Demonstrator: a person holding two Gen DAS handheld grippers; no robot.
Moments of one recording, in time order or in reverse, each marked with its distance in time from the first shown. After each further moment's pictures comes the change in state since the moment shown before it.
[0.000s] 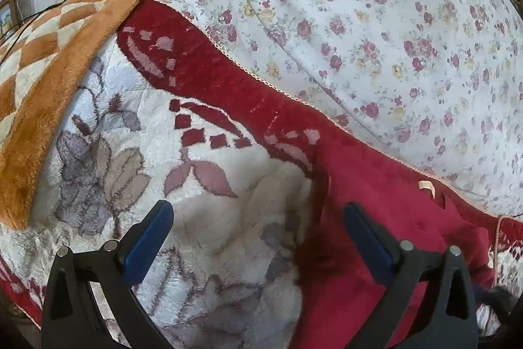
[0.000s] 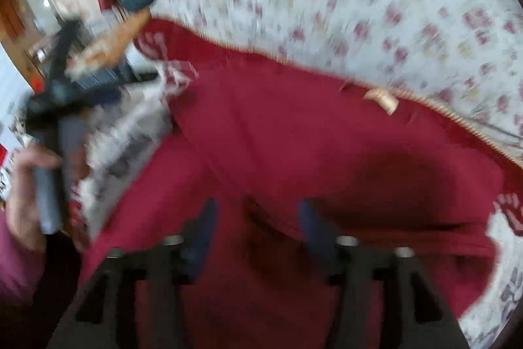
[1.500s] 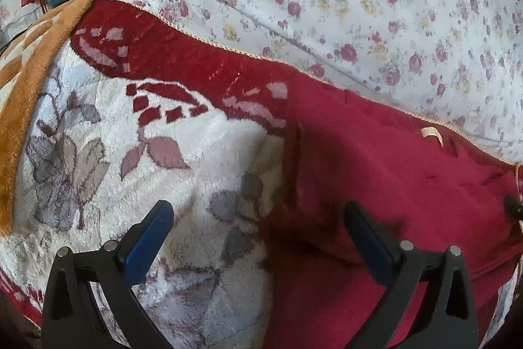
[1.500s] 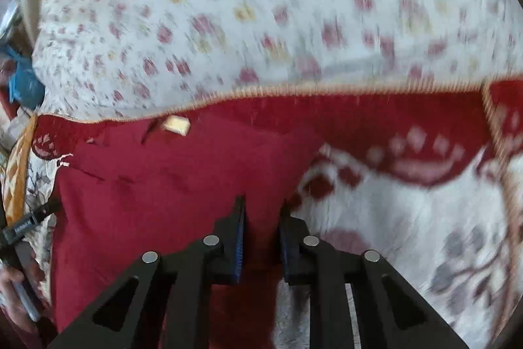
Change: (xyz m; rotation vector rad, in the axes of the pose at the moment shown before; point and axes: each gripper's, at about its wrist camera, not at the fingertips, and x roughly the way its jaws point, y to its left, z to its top) left arm 0.031 -0.046 -0.028 0.187 0.086 0.059; right arm -0.016 -0.180 -0.018 0.391 -0.028 -0.322
